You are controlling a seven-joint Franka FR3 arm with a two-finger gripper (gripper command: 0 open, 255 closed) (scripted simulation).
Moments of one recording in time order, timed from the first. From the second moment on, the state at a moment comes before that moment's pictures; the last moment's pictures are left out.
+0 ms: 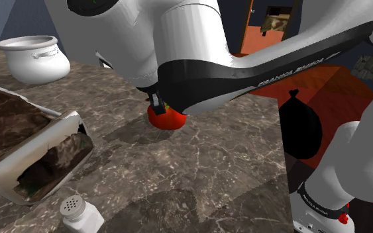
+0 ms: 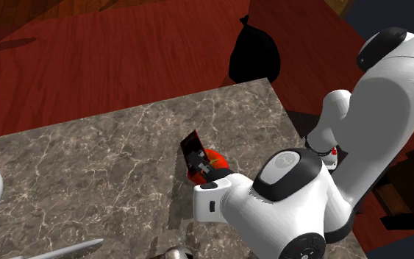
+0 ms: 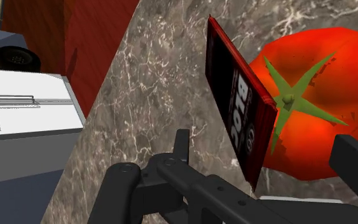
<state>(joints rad) 0.25 0.01 0.65 -1.80 -0.76 1.69 -0.09</state>
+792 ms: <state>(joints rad) 0.25 0.01 0.65 -1.80 -0.76 1.69 -0.08</state>
